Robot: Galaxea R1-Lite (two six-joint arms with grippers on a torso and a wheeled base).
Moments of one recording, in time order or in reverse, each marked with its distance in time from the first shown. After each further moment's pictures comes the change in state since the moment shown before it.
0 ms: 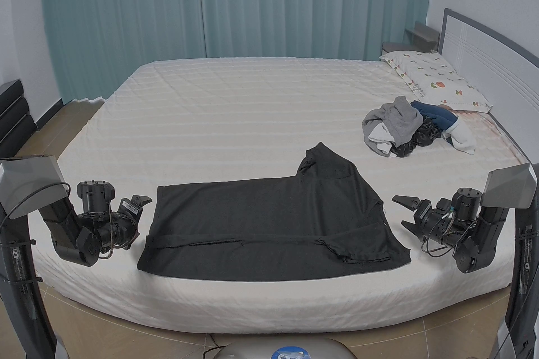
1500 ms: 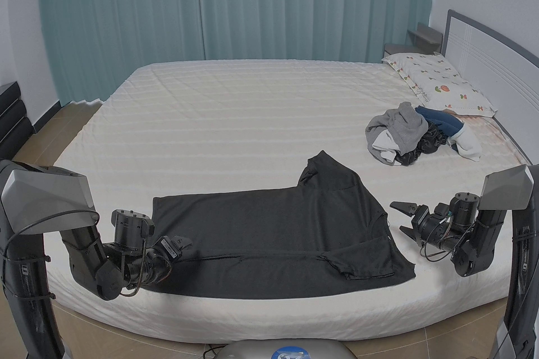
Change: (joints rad) left arm -0.261 -0.021 0.196 -0.005 0.101 0.156; right arm 0.008 0.025 0.019 -0.019 -0.001 -0.020
